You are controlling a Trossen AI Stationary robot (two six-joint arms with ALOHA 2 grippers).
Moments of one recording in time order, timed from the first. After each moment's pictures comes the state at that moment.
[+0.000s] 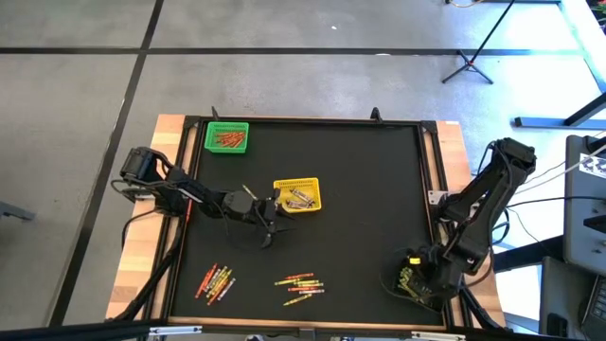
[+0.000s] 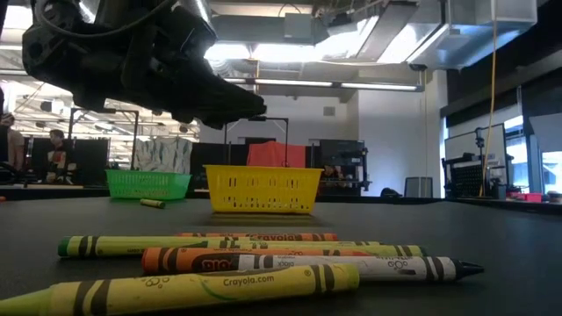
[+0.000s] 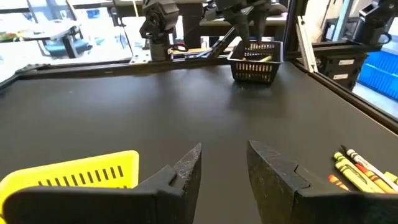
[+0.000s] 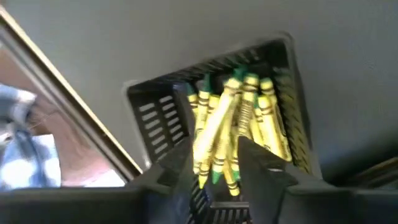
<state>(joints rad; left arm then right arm) -0.15 1.68 0.45 1.05 -0.04 0.01 1.06 1.22 0.77 -0.78 0.06 1.79</state>
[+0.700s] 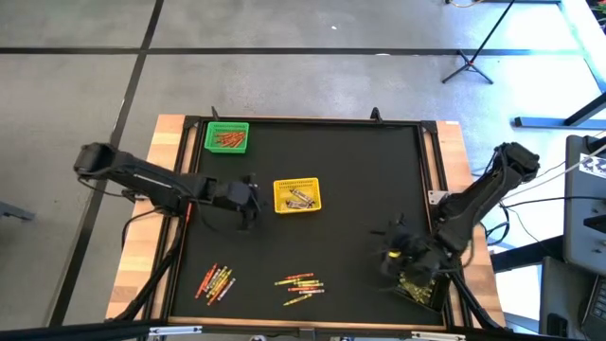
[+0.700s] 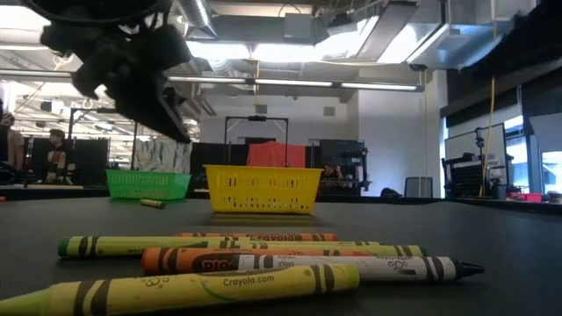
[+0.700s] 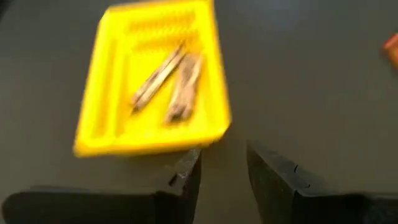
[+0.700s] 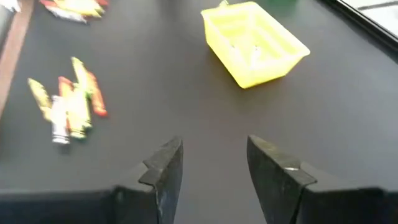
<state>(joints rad) -0.10 1.20 0.54 -0.09 -0.16 -0.05 0.83 1.27 0.77 -0.51 0.84 0.86</state>
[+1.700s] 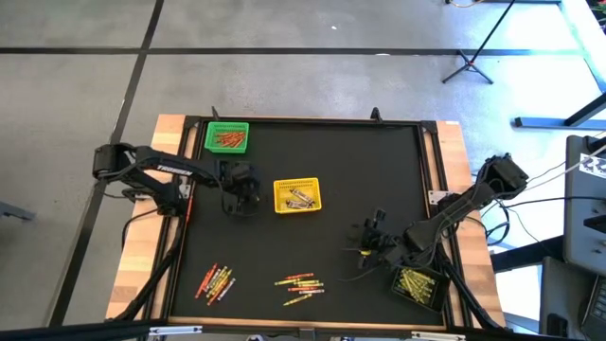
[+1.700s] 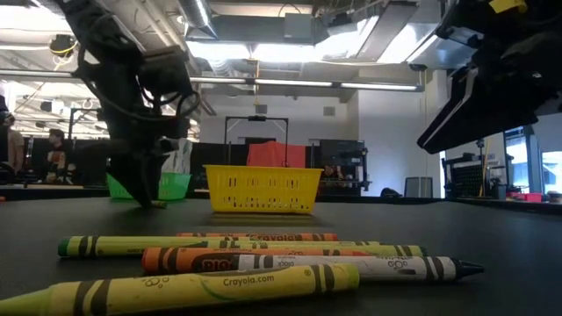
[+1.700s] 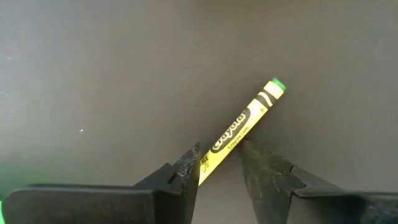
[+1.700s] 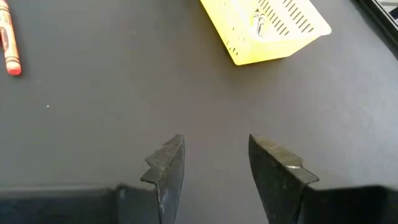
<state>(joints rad) 0.23 1.41 0.56 -0.39 -0.10 0.30 0.62 1.52 0.77 -0.34 0.72 0.60</state>
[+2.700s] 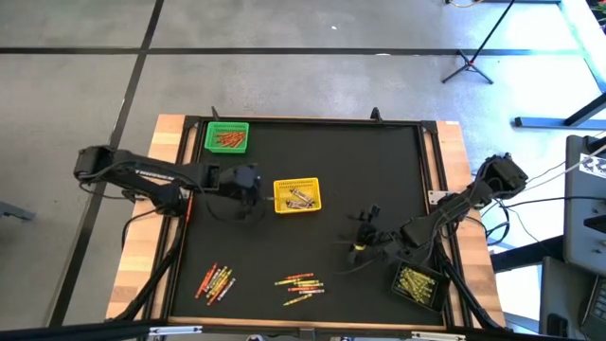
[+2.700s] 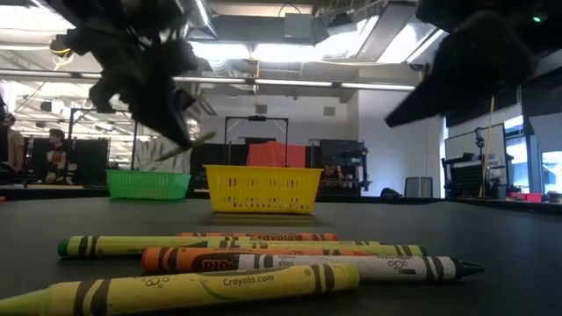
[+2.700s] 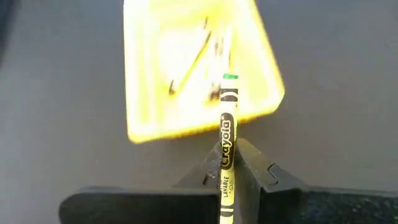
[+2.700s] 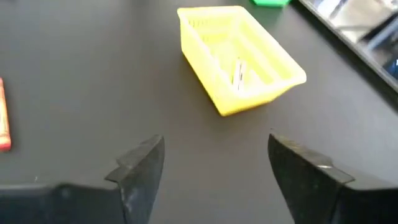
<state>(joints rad) 0.06 1.20 0.59 -0.23 -0.06 0.19 0.57 1.52 0.77 -0.16 0.81 0.51</state>
